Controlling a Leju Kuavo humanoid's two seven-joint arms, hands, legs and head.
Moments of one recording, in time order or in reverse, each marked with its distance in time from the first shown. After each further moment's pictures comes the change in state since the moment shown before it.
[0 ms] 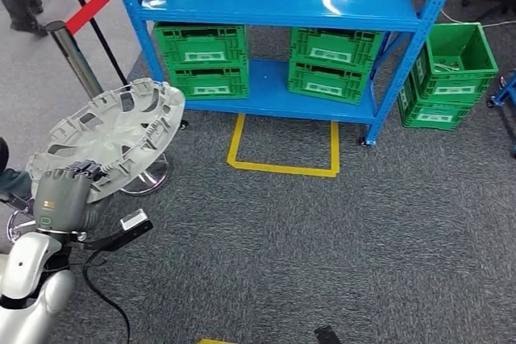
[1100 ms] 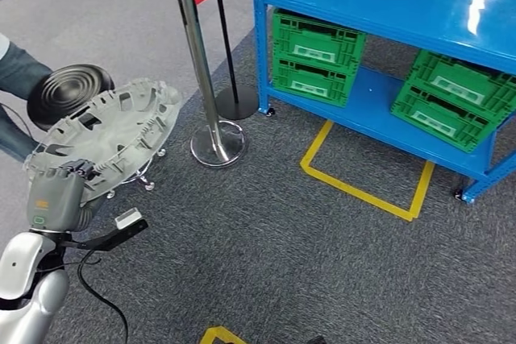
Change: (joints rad) left arm -0.007 -0.001 0.007 -0.003 -0.005 -0.018 0.009; right arm 0.036 0.016 0.000 0.011 0.005 0.000 0.005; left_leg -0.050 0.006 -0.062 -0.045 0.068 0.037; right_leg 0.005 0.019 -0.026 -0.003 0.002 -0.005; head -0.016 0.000
